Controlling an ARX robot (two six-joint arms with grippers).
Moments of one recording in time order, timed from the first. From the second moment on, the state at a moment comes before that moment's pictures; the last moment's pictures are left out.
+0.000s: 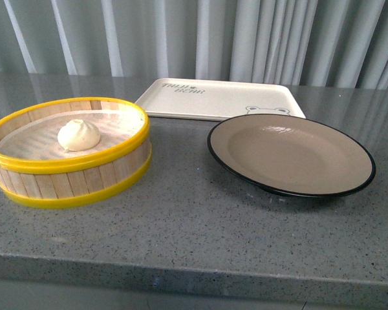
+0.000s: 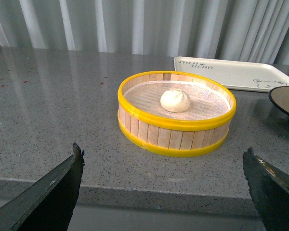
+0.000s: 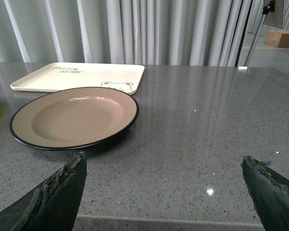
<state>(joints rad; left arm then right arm) 0.00 0.00 0.03 0.00 0.00 0.00 0.00 0.00 0.01 0.00 0.00 0.00</state>
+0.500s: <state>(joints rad) -0.08 0.69 0.31 0.30 -0.05 -0.34 0.00 0.00 0.01 0.00 0.00 0.00</state>
